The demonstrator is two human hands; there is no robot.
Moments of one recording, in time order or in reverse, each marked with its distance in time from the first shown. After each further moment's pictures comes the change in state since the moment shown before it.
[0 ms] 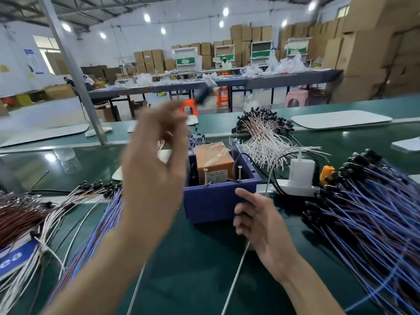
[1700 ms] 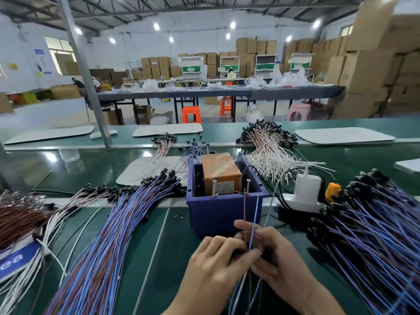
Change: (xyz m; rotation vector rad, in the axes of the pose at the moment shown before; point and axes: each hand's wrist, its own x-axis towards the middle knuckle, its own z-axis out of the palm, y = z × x) left_hand -0.147 -0.028 0.036 0.281 -0.429 0.337; right_hand -0.008 0.003 -0.024 -0.073 -0.180 0.204
